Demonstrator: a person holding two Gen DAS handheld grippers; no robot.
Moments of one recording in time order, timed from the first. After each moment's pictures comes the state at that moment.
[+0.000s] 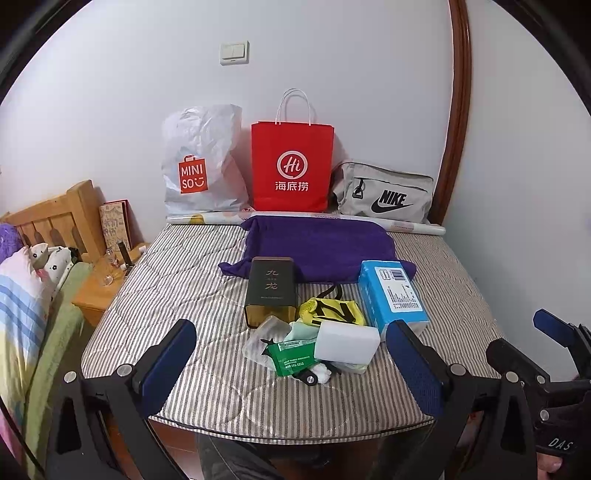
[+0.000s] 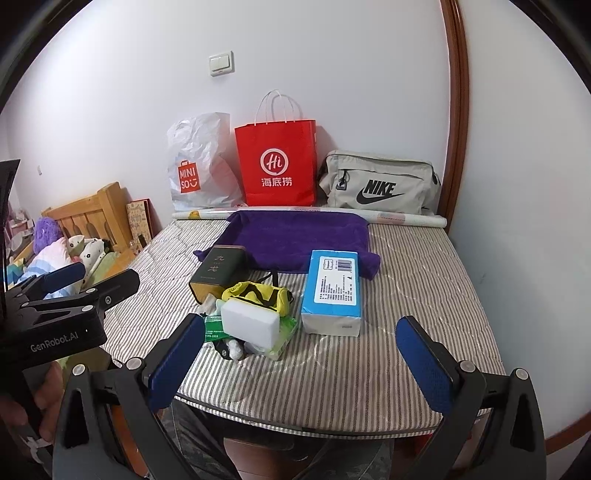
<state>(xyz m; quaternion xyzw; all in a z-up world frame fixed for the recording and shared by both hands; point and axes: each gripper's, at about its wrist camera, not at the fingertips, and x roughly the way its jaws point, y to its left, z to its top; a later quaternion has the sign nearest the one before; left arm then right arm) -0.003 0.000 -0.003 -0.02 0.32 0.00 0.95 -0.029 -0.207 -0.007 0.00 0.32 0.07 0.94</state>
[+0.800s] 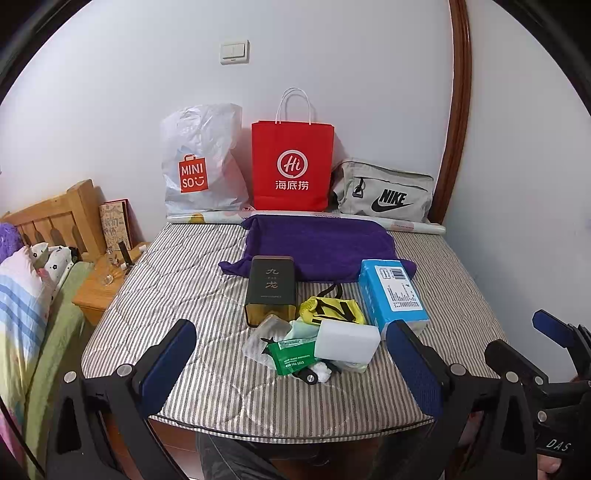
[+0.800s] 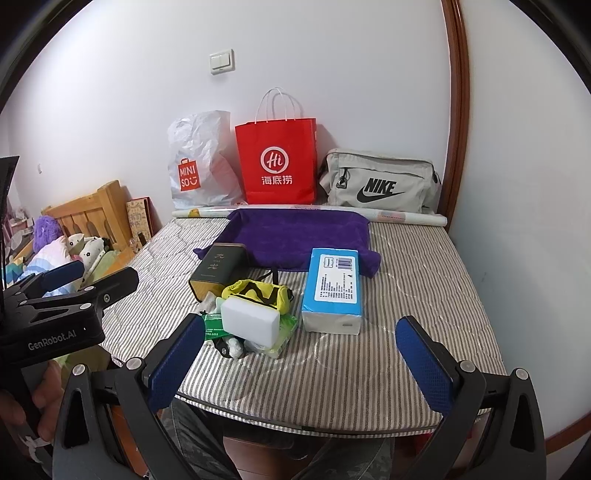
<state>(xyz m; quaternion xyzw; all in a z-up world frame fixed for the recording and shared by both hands) -0.003 0.000 -0.002 -0.02 0.32 0.00 0.95 -0.029 -0.206 -0.009 0.00 0.32 0.08 0.94</state>
